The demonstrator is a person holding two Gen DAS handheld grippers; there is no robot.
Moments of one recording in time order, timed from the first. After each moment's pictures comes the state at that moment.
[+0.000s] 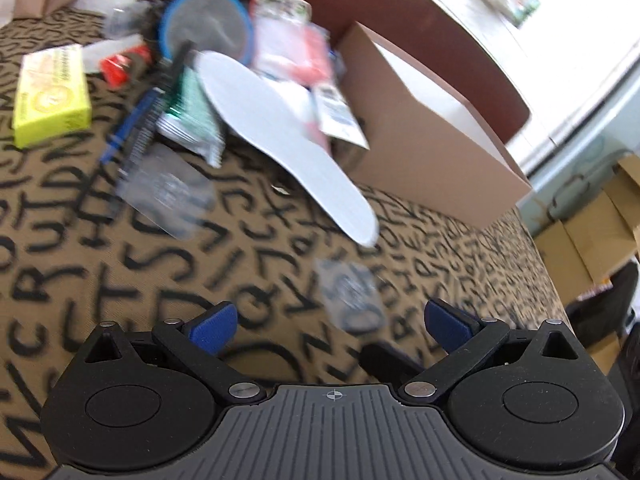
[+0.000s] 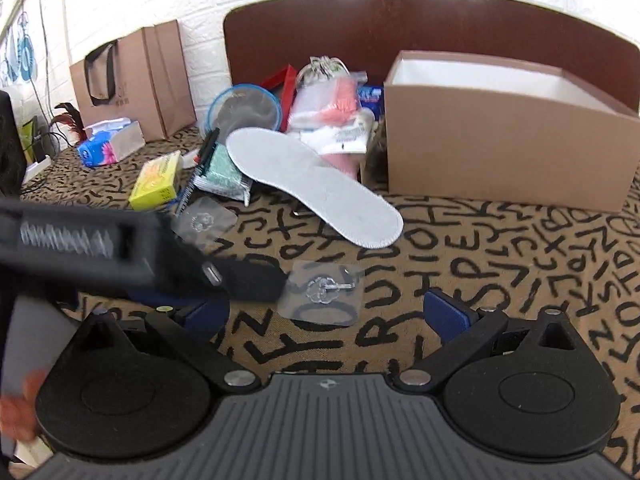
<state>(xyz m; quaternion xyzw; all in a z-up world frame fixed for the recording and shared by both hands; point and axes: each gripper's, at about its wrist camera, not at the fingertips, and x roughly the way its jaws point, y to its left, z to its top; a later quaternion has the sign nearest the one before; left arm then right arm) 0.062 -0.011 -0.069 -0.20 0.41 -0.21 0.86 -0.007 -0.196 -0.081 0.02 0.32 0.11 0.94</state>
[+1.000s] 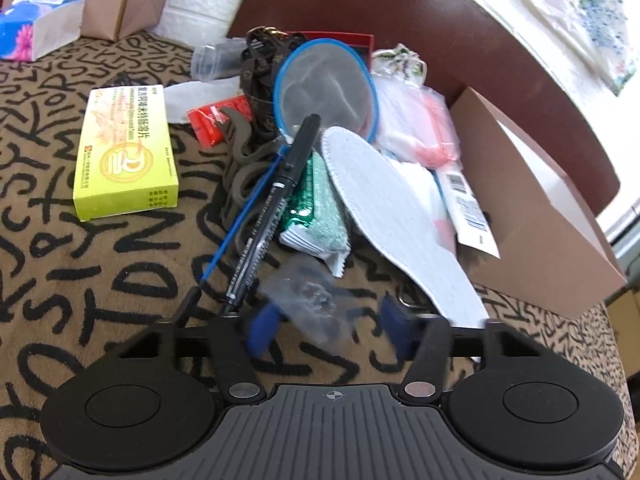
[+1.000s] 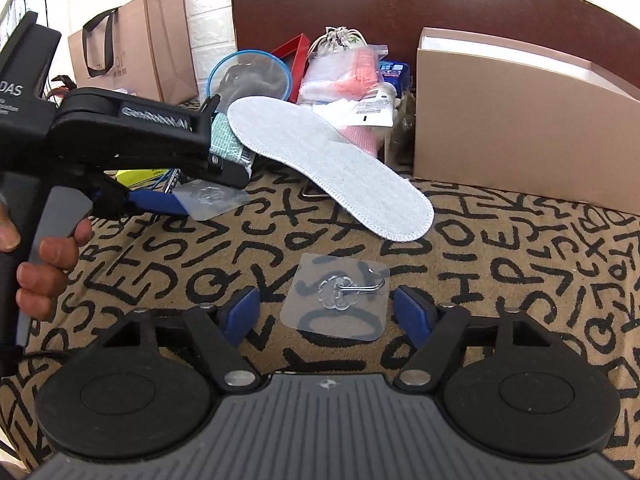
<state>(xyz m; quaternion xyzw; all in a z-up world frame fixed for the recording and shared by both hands) 0.127 0.026 -0.078 -0.22 0.39 -0.08 0.89 0.021 -0.177 -0.104 -0.01 0.33 0.12 0.94</state>
